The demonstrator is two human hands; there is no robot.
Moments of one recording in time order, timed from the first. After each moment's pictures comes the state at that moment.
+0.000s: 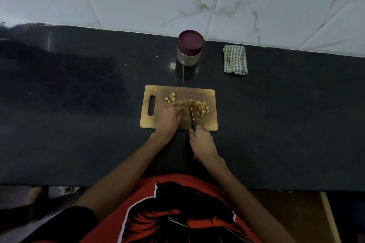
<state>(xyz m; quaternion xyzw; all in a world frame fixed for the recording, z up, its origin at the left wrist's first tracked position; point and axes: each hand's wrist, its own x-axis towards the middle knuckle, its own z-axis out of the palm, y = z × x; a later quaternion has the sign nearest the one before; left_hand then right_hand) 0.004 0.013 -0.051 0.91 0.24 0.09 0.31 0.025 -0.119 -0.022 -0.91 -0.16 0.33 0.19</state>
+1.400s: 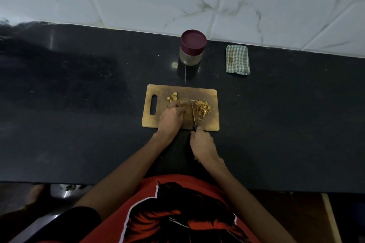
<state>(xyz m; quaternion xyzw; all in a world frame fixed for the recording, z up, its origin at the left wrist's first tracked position) 0.003 0.012 -0.057 0.92 0.25 0.09 0.29 0.021 -0.115 -0.019 -0.92 -0.16 0.33 0.15</state>
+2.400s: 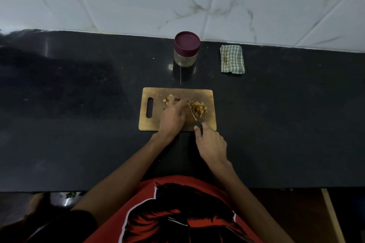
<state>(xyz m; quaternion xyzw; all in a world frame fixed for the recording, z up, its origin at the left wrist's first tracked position) 0.009 0.005 -0.034 0.90 0.22 0.12 0.36 0.027 -0.137 0.007 -0.94 -0.19 0.22 0.16</state>
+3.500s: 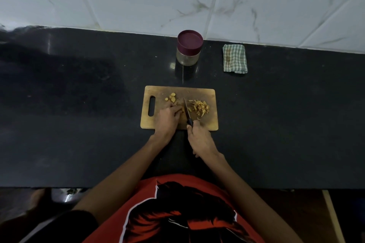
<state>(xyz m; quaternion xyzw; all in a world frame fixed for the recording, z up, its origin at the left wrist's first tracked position) -0.002 0.016 -0.058 0.88 0.30 0.10 0.35 0.029 -0.108 -0.007 -0.90 -0.20 0.33 0.20</state>
